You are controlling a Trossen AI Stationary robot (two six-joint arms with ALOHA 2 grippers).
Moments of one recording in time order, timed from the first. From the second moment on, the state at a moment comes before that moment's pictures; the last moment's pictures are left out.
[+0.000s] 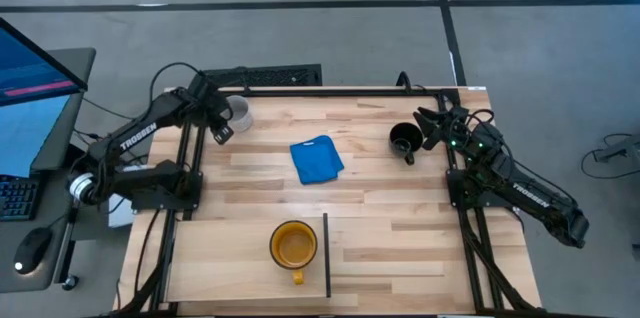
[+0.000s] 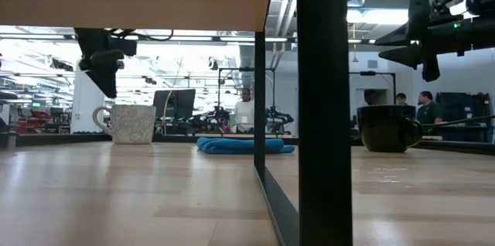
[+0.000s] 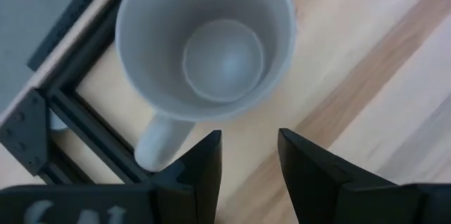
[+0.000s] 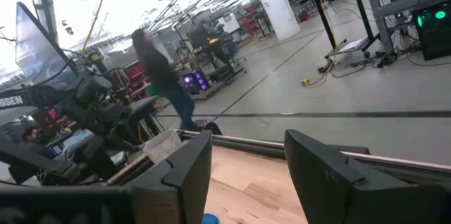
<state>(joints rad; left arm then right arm) 1.00 1.04 0.75 -0.82 0.00 0.29 -0.70 0.15 0.09 0.12 -0.03 0.44</state>
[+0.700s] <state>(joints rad) 0.89 1.18 0.75 -0.70 -0.07 0.49 -0.70 0.15 0.09 0.12 -0.03 0.44</state>
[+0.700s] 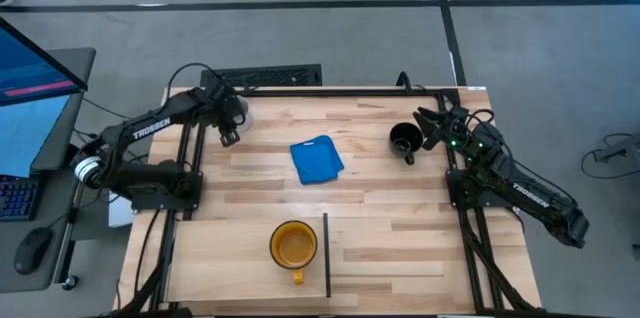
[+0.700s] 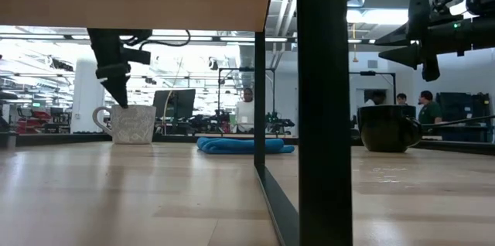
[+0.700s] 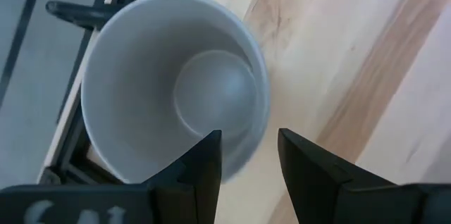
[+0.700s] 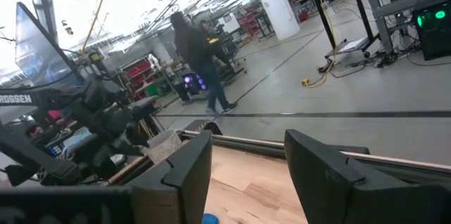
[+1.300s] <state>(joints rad) 0.88 1.27 0.75 -0.63 0.02 0.23 -0.70 0.15 0.09 0.12 -0.03 0.44</state>
